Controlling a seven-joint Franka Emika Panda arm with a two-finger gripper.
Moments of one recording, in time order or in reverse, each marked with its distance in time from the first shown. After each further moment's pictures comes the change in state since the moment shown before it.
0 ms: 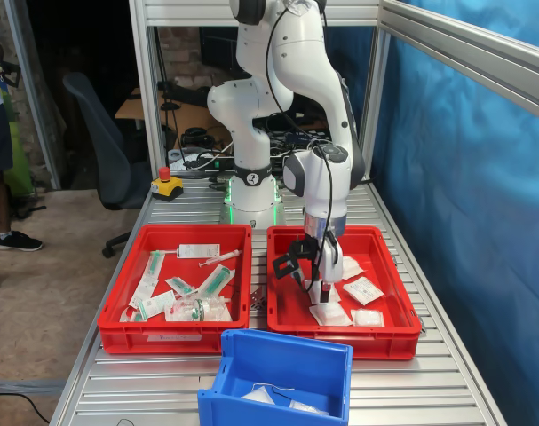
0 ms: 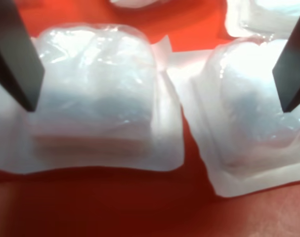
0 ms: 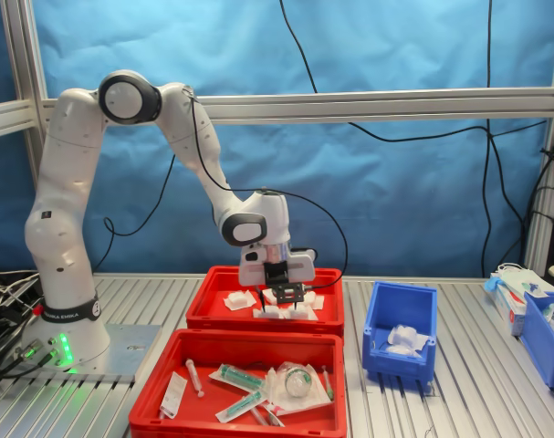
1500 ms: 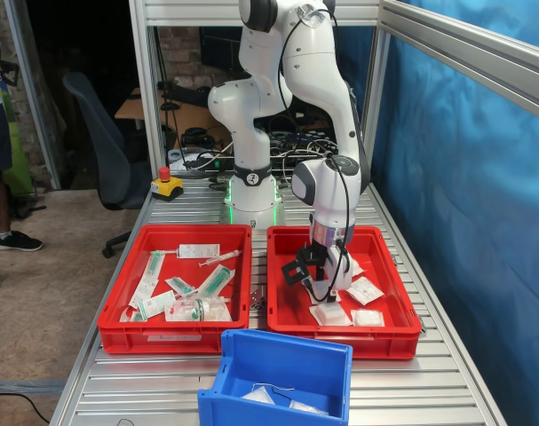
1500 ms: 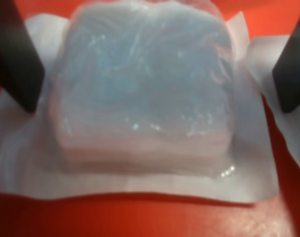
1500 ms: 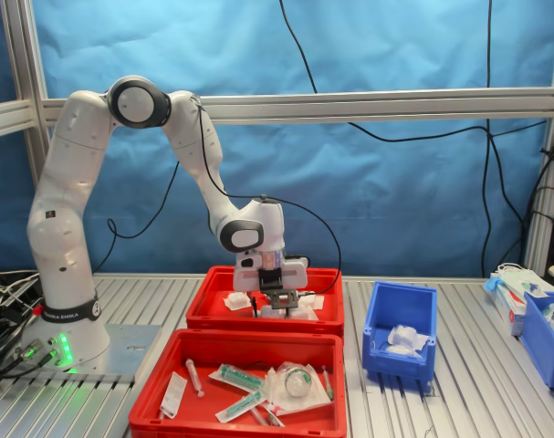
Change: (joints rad) arm 0.082 0.067 -0.025 0.003 0.000 0.008 0.000
